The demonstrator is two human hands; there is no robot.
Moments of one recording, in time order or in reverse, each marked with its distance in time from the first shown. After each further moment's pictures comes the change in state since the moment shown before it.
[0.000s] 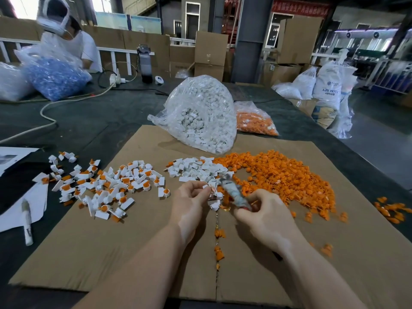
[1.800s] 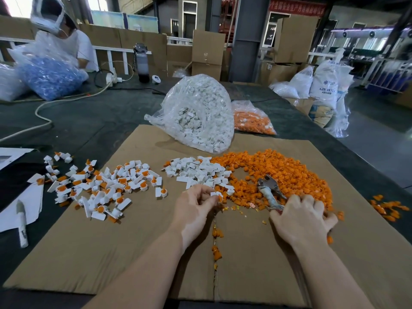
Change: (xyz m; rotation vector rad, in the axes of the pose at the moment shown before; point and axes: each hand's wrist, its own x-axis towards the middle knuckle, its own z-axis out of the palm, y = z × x) left_hand 0.002 -0.015 -0.002 0.392 -0.100 0.197; right_hand 0.009 0.040 -0.017 -0.674 0.221 0.321
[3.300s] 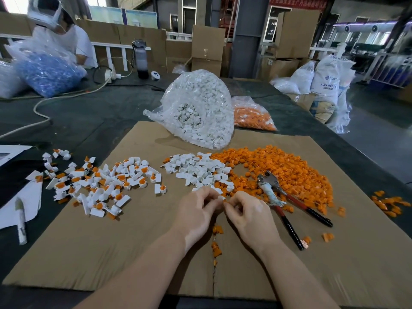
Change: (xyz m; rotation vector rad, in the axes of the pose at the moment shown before) left_hand -0.008 0.004 0.002 0.239 -0.104 0.114; right_hand -0.018 -0.044 0.034 0.744 0.119 -0.666
